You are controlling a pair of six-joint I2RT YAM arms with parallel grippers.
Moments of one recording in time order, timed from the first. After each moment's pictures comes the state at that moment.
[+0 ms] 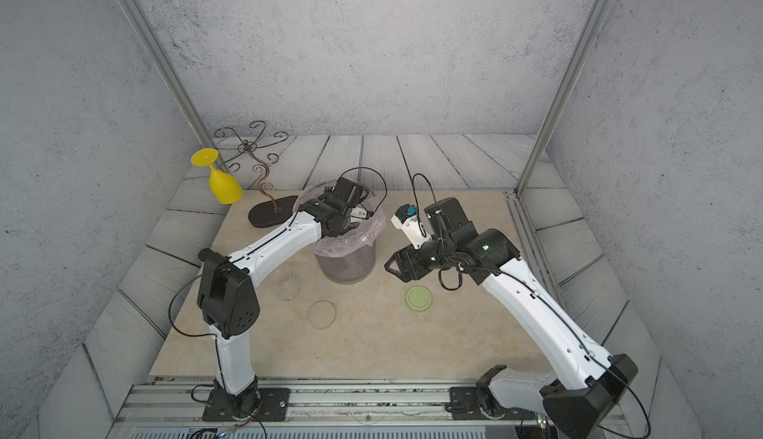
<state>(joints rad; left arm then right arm) -0.62 1.95 1.71 -0.59 -0.73 1.37 0.60 1.24 1.43 -1.02 -0.39 0.08</state>
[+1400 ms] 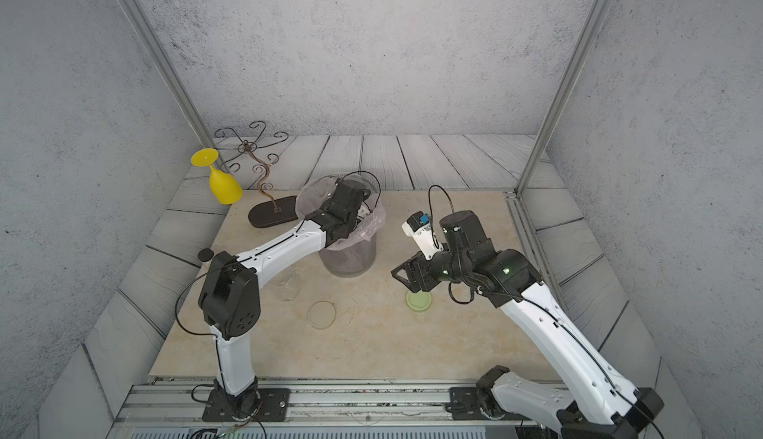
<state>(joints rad) -0.65 1.95 1.63 -0.19 -0.86 1.81 0.60 1.07 1.31 -0.95 -0.38 0.10</state>
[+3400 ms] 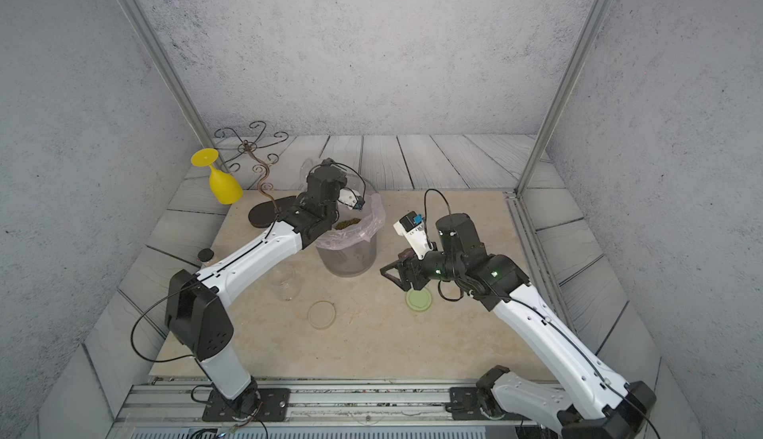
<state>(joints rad) -0.63 1.74 1.59 -0.13 -0.78 1.93 0.60 1.08 1.19 -0.71 -0.50 0.11</state>
